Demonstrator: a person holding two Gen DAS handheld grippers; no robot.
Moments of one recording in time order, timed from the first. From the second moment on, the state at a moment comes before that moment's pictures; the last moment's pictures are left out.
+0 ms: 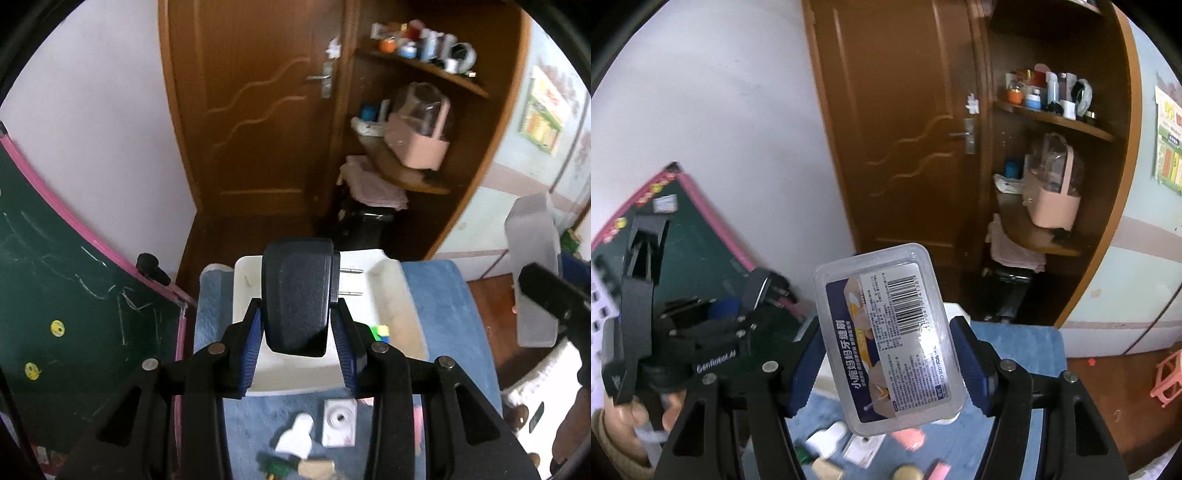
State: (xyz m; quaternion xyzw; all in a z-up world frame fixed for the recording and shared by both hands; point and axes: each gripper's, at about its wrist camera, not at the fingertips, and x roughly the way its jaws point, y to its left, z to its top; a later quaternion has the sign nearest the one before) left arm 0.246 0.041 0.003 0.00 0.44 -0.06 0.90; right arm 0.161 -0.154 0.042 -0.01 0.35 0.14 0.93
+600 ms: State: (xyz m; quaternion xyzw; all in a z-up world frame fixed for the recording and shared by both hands) left arm 0.367 0.036 -0.175 0.01 0.53 -0.04 0.85; right arm 0.336 -0.142 -0.163 -0.02 0.50 0.02 0.86
